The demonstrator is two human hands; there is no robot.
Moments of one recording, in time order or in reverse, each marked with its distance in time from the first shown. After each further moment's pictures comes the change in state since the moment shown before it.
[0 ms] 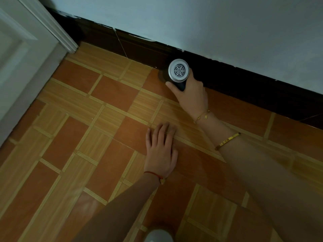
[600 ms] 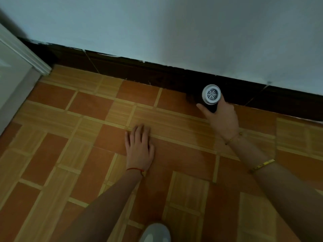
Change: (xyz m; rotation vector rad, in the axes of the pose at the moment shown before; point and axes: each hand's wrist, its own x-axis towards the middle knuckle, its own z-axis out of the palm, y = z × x) left_hand -0.002 0.003 0.007 0.039 0.060 -0.021; right_hand -0.102 0.095 -0.136 -0.185 0.169 0.185
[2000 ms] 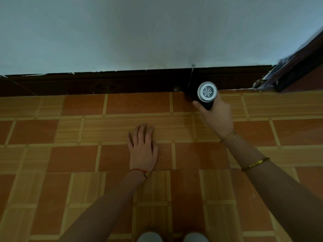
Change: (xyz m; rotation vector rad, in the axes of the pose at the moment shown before) left_hand -0.009 0.125 0.044 -0.056 -0.083 0.312; right_hand -0.049 0.114 -0.085 0.034 0.171 0.262
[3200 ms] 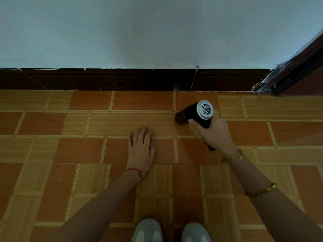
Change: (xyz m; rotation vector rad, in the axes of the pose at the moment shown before) left_hand -0.022 -0.015 -0.018 -0.022 -0.033 0.032; right_hand -0.064 -0.023 -0.016 0.058 -0.240 -0.013
